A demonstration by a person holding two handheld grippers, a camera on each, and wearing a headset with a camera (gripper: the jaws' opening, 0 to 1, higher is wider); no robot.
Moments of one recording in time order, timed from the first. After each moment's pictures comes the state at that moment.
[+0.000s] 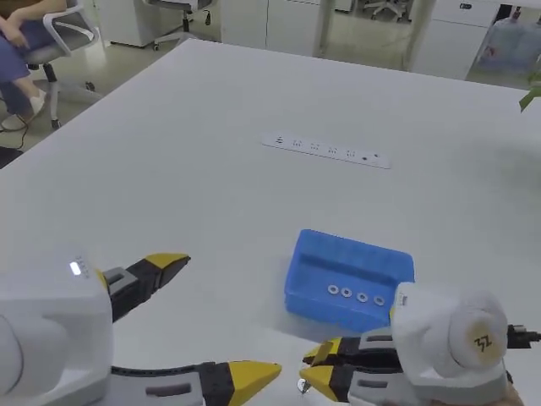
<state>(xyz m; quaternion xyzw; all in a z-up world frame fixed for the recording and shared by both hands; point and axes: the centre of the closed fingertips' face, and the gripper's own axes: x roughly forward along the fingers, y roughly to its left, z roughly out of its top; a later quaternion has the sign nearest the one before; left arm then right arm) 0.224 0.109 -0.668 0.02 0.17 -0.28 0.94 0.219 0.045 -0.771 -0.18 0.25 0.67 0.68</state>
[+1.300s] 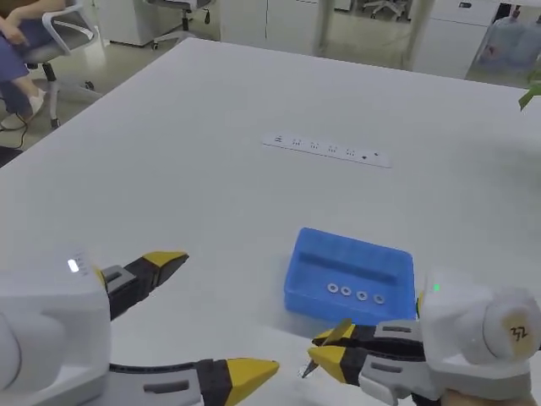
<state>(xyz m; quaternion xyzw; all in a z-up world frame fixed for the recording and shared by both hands) 0.223 0.110 -0.668 0.02 0.17 -0.28 0.94 0.246 0.038 -0.743 -0.10 0.25 0.63 0.73</state>
